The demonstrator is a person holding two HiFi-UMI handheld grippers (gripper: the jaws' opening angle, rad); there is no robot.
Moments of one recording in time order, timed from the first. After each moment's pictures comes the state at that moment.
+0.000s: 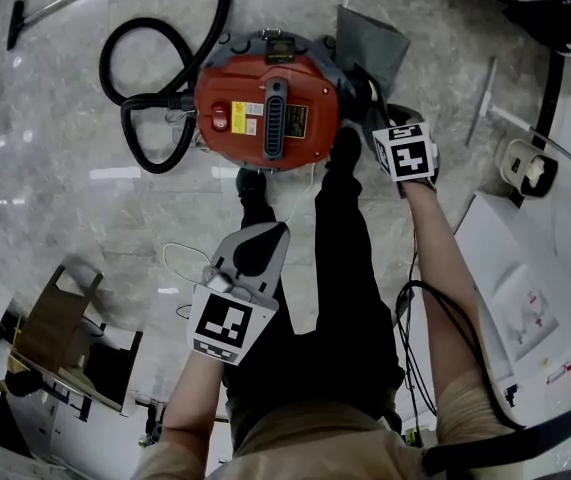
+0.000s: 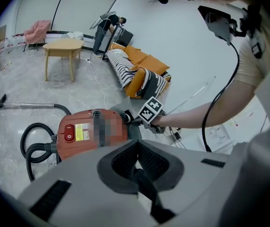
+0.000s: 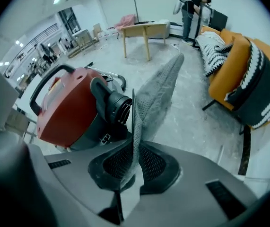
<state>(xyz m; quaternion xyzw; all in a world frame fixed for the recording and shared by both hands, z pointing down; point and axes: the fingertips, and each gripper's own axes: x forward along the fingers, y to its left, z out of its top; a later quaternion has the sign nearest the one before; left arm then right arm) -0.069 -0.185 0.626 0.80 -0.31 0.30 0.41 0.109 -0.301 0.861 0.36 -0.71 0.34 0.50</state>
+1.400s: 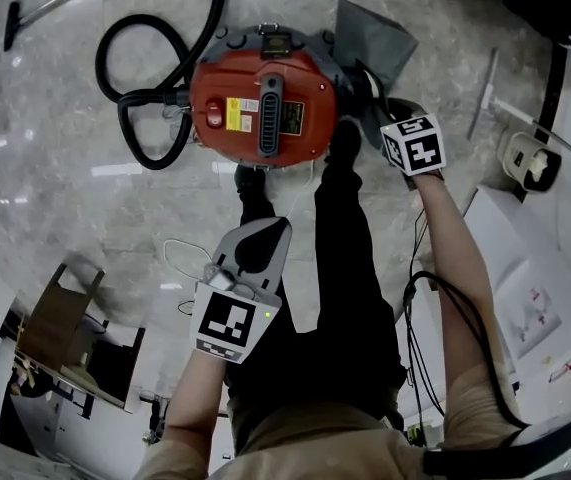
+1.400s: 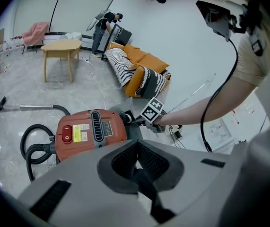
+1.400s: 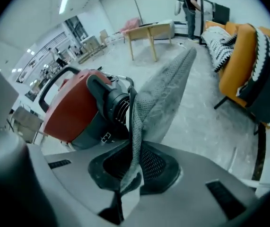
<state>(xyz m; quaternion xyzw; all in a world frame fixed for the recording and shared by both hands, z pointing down) -0.060 -0.186 0.632 0.80 -0.31 0.31 0.40 0.110 -0.297 0.872 0.31 -0.74 0.37 0.47</state>
